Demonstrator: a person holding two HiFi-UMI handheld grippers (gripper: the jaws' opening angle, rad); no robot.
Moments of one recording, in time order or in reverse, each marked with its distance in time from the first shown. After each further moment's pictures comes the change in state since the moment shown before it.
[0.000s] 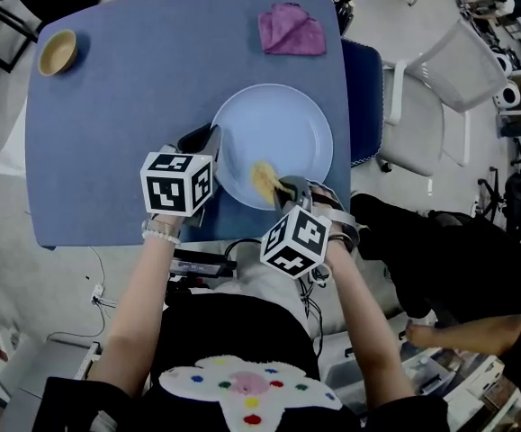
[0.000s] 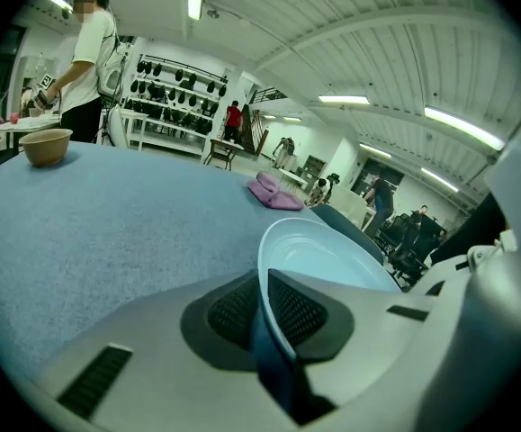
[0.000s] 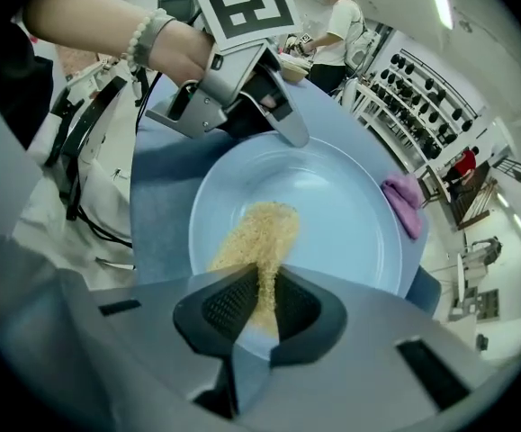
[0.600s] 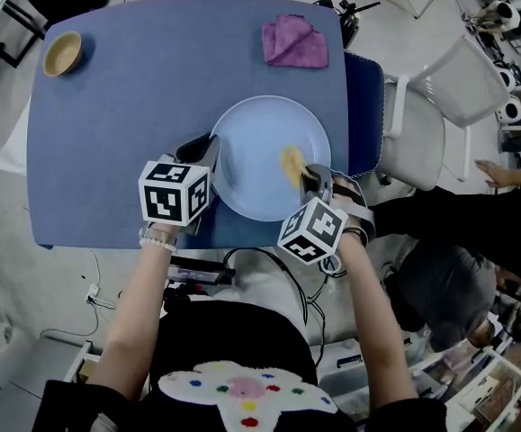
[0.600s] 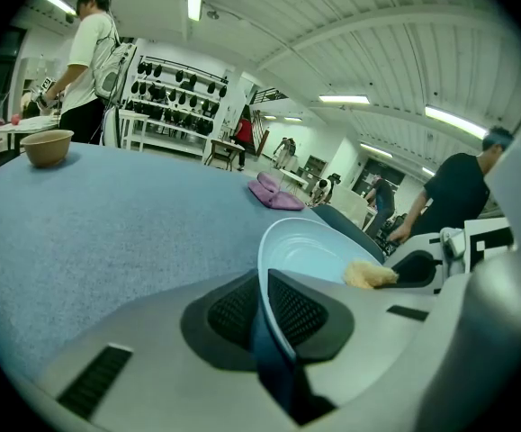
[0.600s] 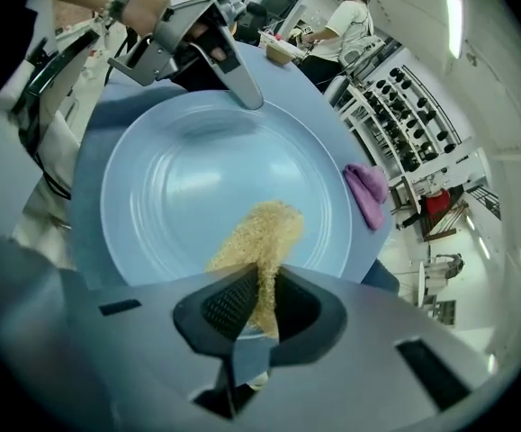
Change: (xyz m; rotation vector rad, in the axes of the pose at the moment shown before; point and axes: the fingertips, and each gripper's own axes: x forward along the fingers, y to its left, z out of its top) left arm -0.001 0.001 -0.001 0.002 -0.002 0.007; right arm 0.010 -0.075 -0.039 -0.092 0.080 -0.199
